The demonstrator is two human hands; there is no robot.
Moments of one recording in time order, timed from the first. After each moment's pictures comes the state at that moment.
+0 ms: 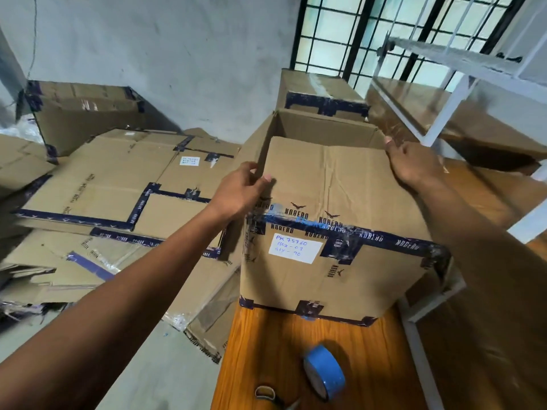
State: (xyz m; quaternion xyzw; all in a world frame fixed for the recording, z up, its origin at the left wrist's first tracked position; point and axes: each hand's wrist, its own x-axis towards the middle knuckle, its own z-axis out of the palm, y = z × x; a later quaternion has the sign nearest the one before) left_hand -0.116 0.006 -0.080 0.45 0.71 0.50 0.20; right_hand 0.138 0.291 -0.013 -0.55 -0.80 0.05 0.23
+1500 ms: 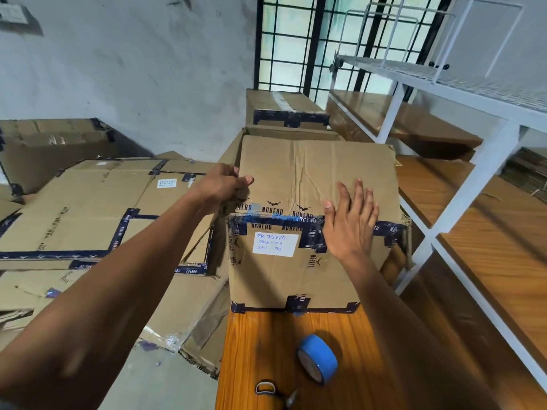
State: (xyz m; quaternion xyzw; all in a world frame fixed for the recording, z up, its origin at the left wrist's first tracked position) left_hand -0.138 0.030 -0.060 0.43 0.63 0.53 0.38; right_hand 0.156 0.135 -0.130 -0.53 -0.79 -0.07 0.31
